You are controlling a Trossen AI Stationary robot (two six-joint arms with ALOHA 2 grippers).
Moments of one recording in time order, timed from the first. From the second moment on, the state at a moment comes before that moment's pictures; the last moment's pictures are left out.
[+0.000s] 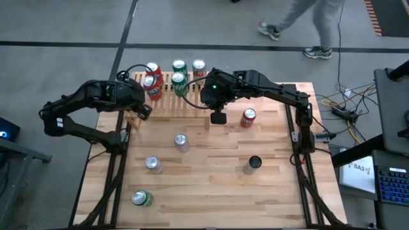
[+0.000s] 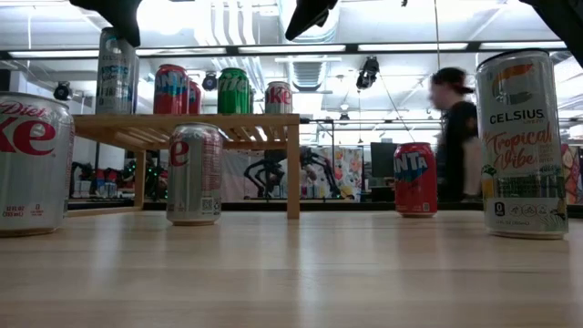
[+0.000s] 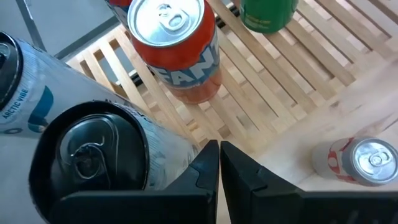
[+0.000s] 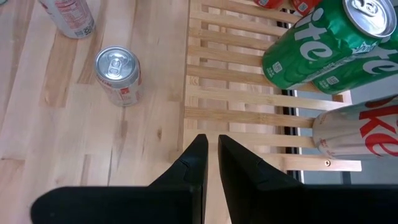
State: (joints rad) left arm 0.17 1.14 1.52 -1.57 -0.51 -0.67; right arm -0.18 1.97 2.33 -1.25 0.03 -0.31
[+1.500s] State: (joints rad) left arm -0.09 1.10 1.15 -1.46 -0.92 -1.09; right arm -0.18 1.97 2.33 -1.25 0.03 -0.31
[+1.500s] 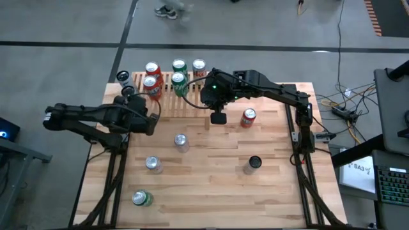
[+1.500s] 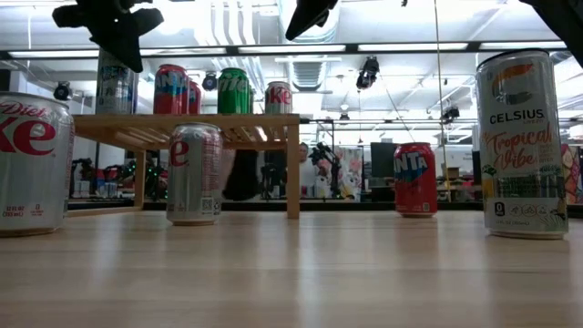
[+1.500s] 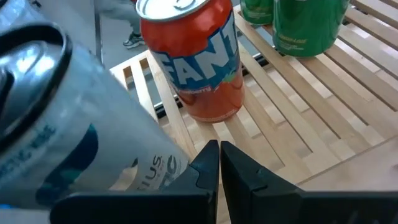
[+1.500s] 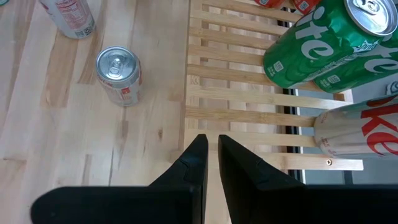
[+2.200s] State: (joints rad) left arm -0.12 1.02 1.06 -1.46 -0.98 -1.20; right arm -0.18 1.97 2.33 -1.25 0.03 -0.31
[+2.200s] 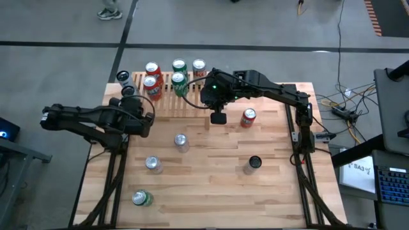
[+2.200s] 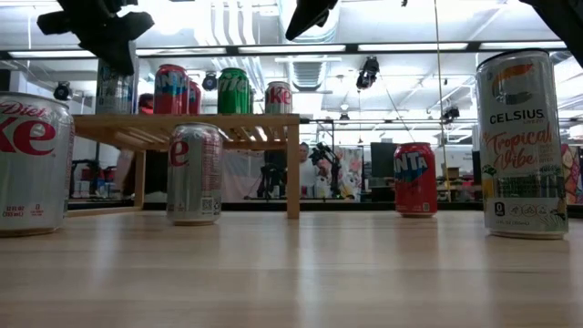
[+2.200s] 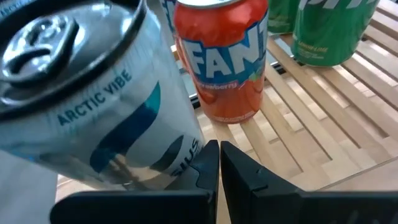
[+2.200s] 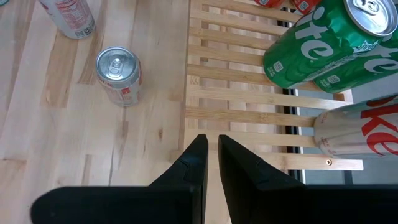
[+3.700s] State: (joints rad) left arm -0.14 1.01 1.06 -1.40 -0.95 -1.20; right arm -0.18 1.97 2.33 -1.27 0.03 -0.31
